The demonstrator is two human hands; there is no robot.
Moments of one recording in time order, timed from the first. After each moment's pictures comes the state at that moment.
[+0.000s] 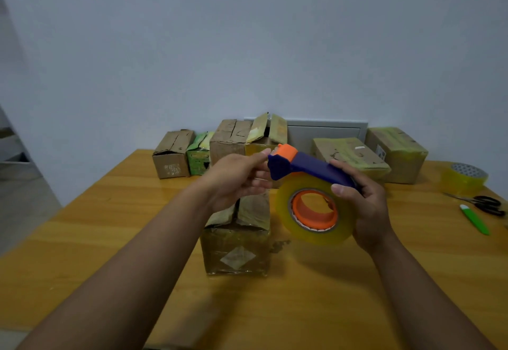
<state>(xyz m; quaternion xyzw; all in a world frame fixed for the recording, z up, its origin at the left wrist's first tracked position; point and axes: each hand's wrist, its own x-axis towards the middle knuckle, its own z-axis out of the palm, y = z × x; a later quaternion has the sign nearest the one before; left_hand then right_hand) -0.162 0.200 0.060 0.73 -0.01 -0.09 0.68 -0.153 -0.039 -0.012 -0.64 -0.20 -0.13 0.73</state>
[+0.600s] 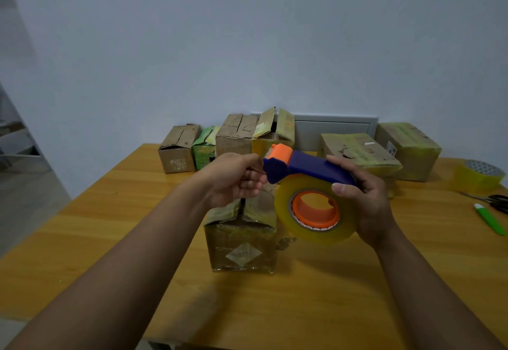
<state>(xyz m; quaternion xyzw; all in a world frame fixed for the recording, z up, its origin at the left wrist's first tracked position) -0.165 0.215 0.061 0.71 0.04 -0.13 0.70 -0.146 -0.032 -0.009 -0.65 -0.23 -0.09 0.72</state>
